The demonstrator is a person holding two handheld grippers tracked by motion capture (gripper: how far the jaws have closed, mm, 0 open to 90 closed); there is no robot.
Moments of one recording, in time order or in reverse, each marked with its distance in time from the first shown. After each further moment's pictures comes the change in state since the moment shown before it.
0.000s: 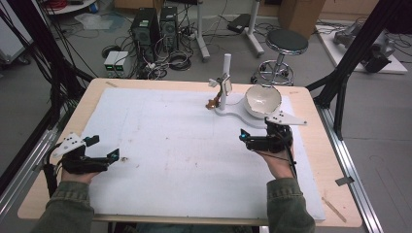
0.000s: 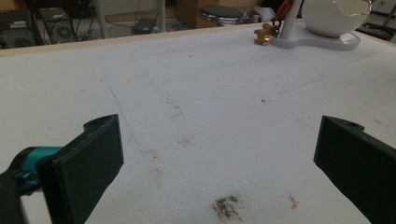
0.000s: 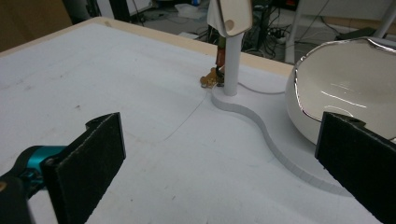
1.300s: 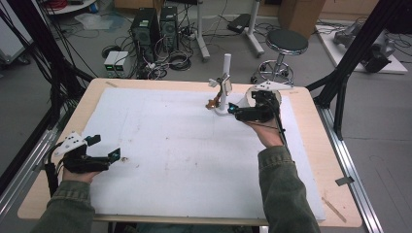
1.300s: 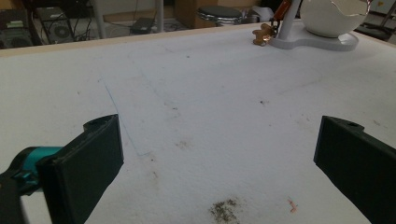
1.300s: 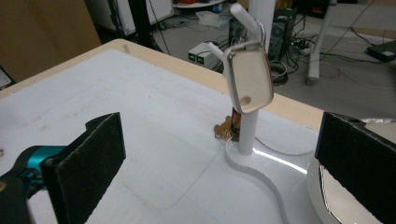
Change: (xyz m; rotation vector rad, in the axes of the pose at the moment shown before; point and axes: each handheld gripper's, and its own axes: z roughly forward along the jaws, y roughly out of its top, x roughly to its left) left arm -0.001 0.001 0.004 0.004 -0.012 0.004; right arm -0.008 0.069 0.048 0.000 0.095 -0.011
